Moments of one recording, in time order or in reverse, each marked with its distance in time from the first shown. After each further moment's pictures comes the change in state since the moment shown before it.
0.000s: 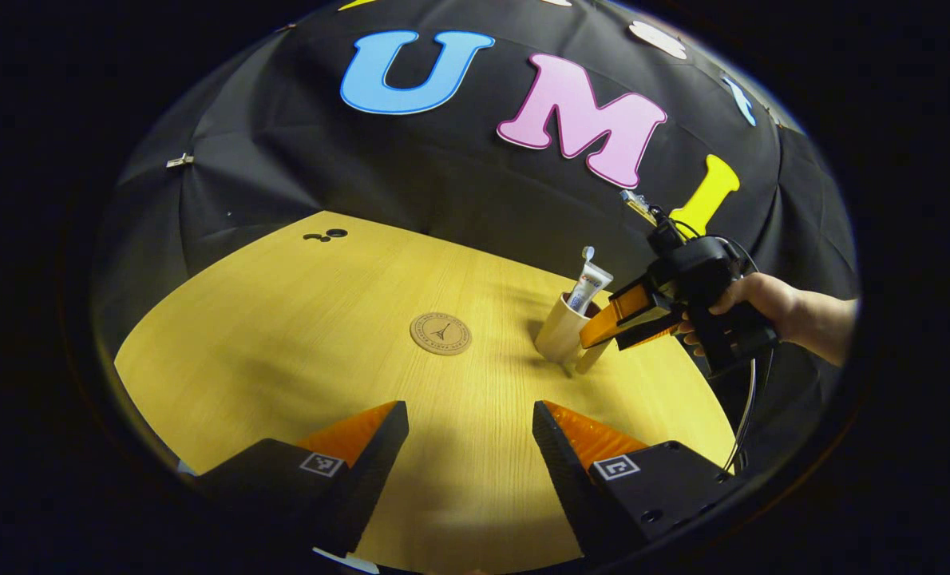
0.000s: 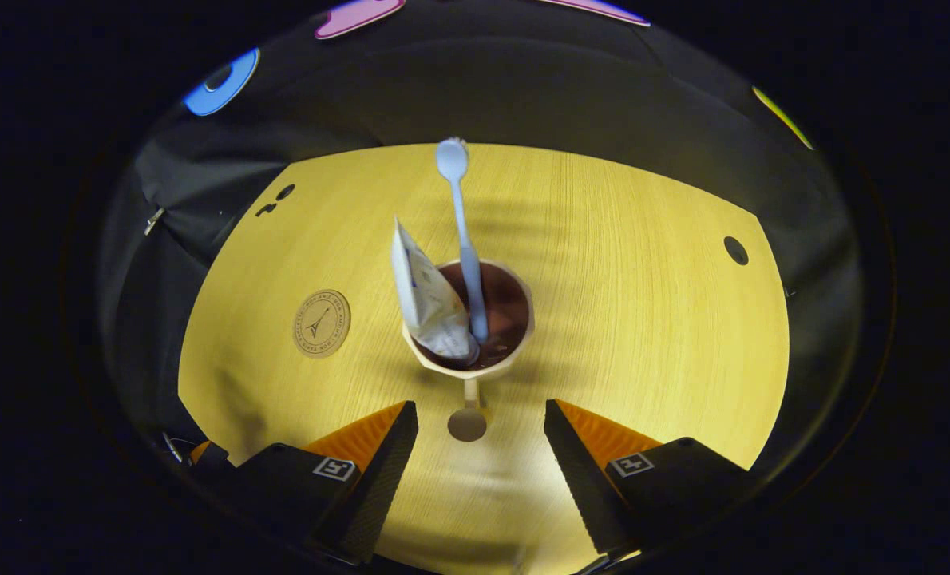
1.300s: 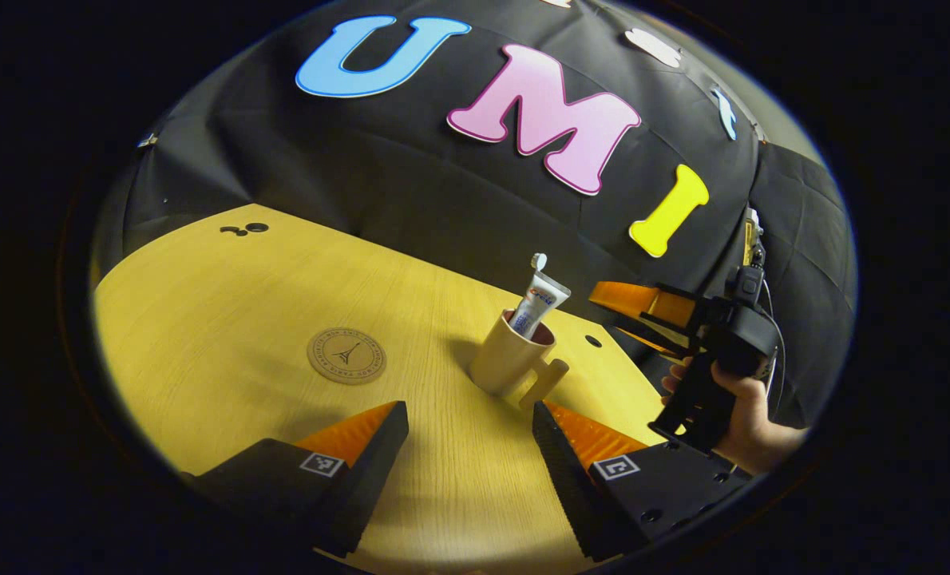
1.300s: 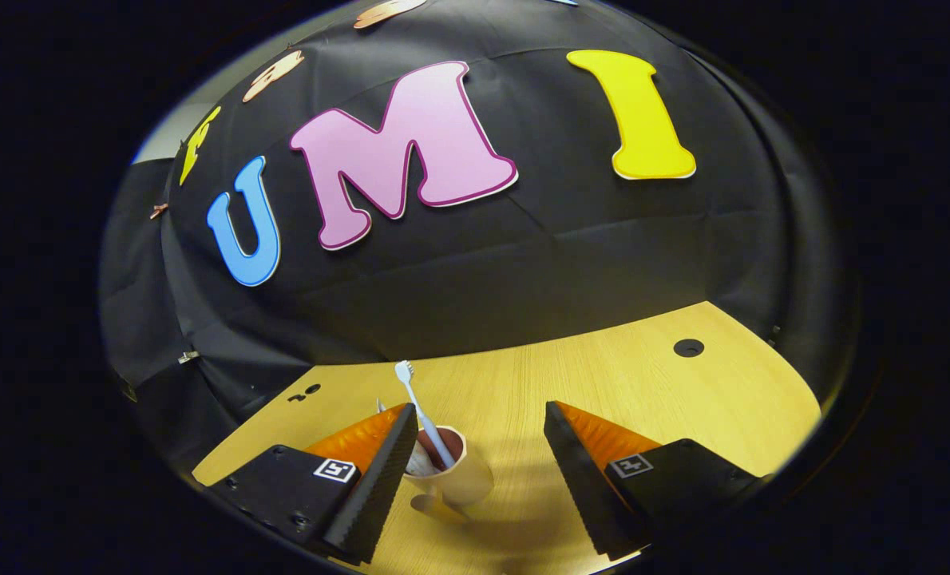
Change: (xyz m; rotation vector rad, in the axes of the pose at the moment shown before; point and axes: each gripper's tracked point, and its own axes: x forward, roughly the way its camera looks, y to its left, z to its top) left arm 0.081 -0.070 0.017 -0.048 -0.076 -0.211; right arm -0.093 -0.058 0.076 0.199 -0.878 0.071
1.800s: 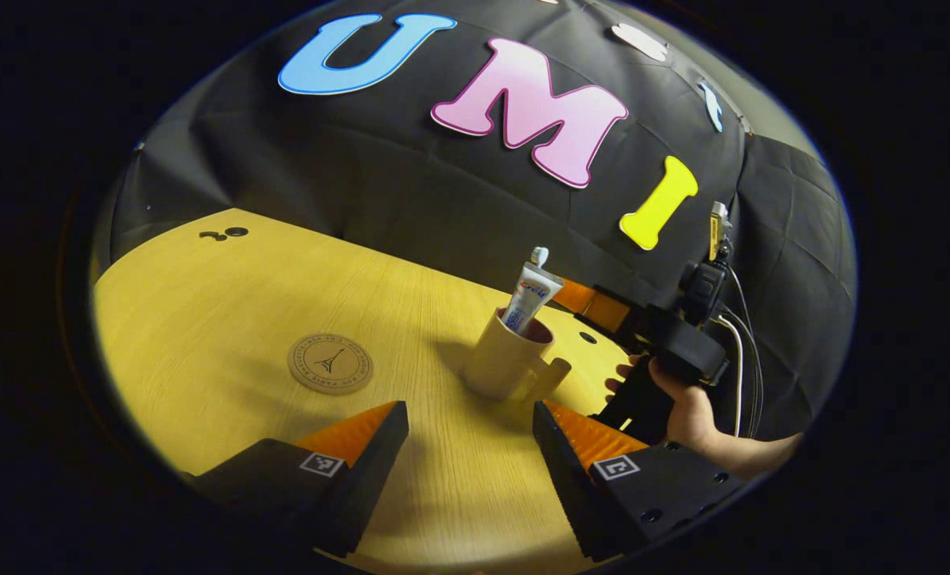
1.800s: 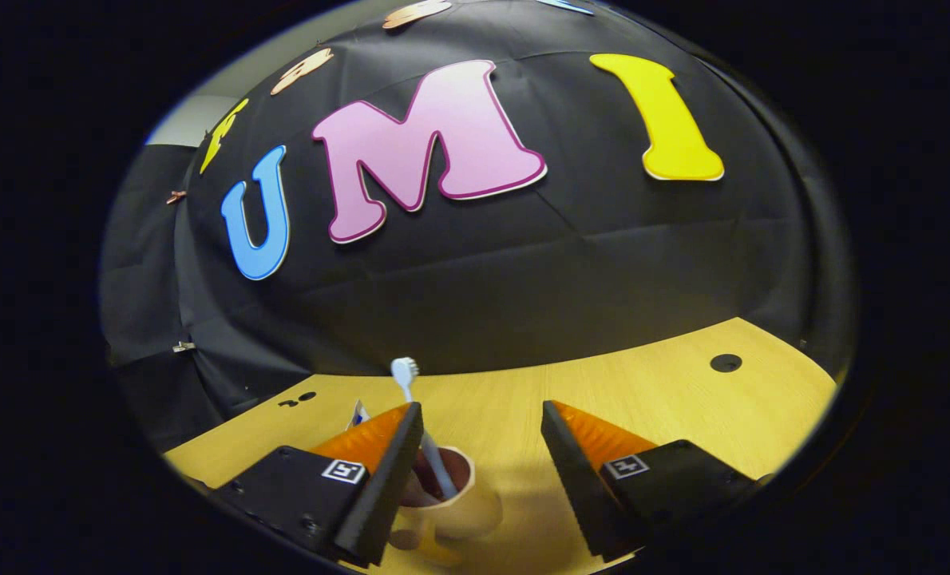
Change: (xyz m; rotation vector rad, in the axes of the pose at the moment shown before) left arm 0.029 -0.002 -0.009 0.051 0.003 -0.058; right arm 0.051 0.008 -0.022 -0.027 -0.142 0.066
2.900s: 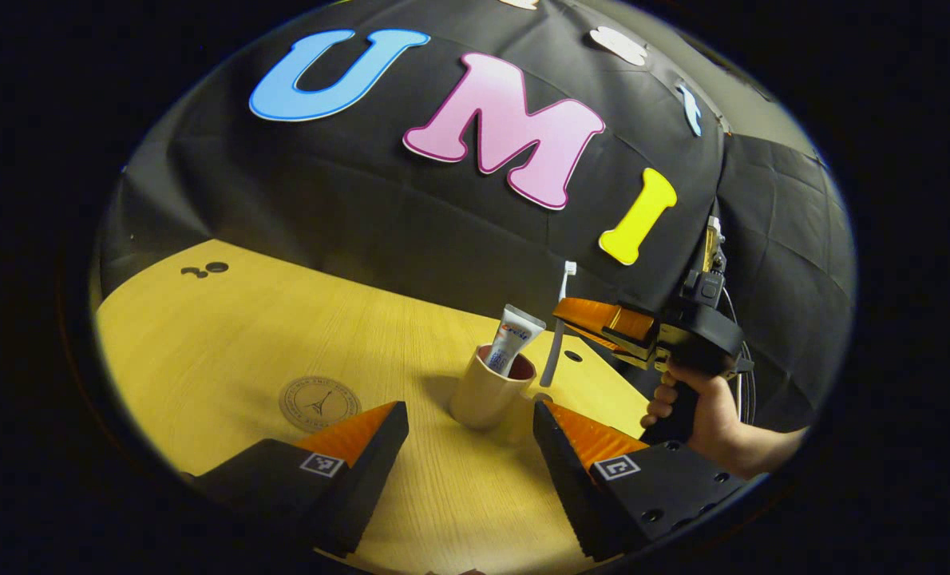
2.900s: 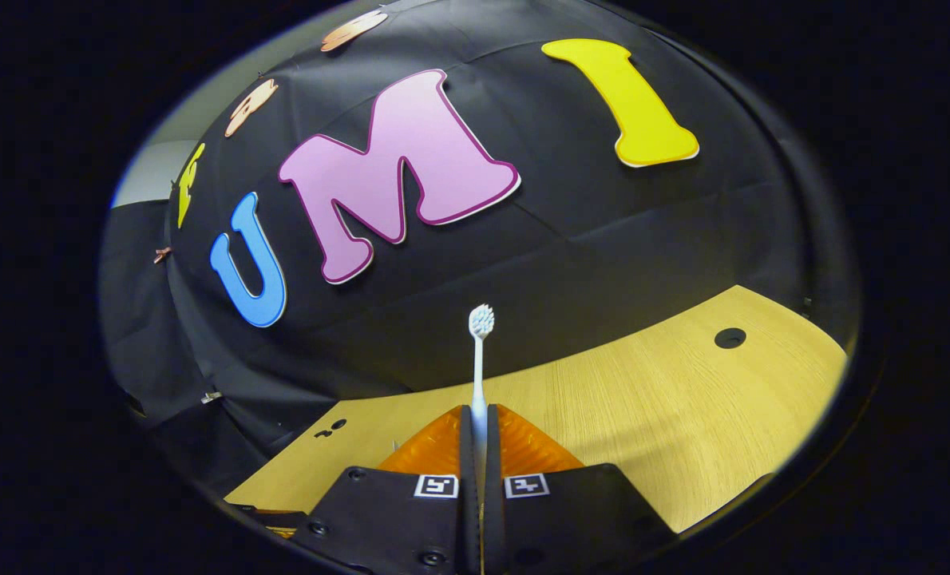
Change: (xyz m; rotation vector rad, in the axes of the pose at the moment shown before) left arm -0.004 -0.013 0.042 0.041 -0.078 -0.057; right arm 0.001 0.013 0.036 0.165 0.015 0.026
